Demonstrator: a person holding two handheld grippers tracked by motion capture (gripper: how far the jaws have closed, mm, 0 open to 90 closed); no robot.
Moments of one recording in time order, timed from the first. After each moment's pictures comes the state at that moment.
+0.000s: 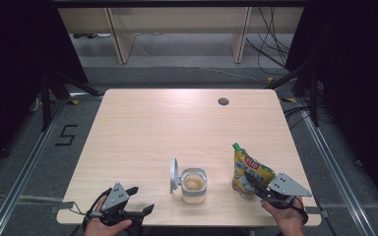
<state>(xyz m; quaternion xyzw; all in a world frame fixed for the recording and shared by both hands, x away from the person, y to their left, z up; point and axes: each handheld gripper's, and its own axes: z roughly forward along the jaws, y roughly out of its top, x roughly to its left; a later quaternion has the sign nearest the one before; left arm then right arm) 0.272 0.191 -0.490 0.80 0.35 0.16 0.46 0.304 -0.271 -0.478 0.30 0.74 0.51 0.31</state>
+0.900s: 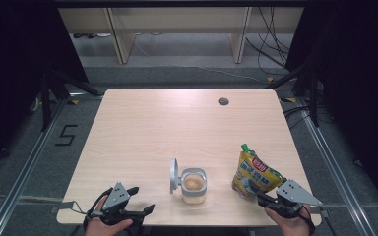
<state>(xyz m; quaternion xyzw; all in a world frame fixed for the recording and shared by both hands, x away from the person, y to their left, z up) 0.272 0.189 -0.492 0.80 0.36 0.15 0.46 0.279 -0.278 -0.475 0.36 0.73 0.50 0.29</state>
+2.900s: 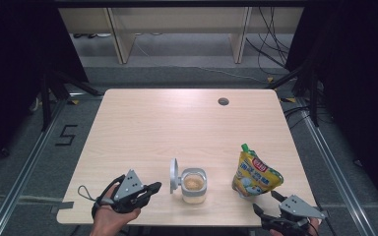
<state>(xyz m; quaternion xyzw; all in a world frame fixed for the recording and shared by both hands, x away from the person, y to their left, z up) 0.284 0.147 -0.431 0.81 0.30 0.17 0.47 0.242 -0.286 -0.487 0.43 0.76 0.42 0.24</state>
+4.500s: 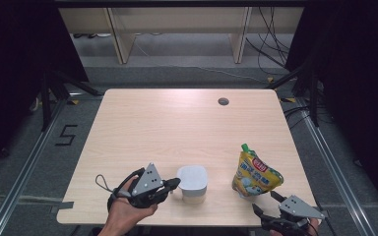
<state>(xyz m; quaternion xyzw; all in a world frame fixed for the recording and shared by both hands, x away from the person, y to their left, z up) 0.286 0.112 -0.406 0.82 0.25 0.16 0.48 0.241 -0.286 -0.486 0.42 0.76 0.43 0.23</state>
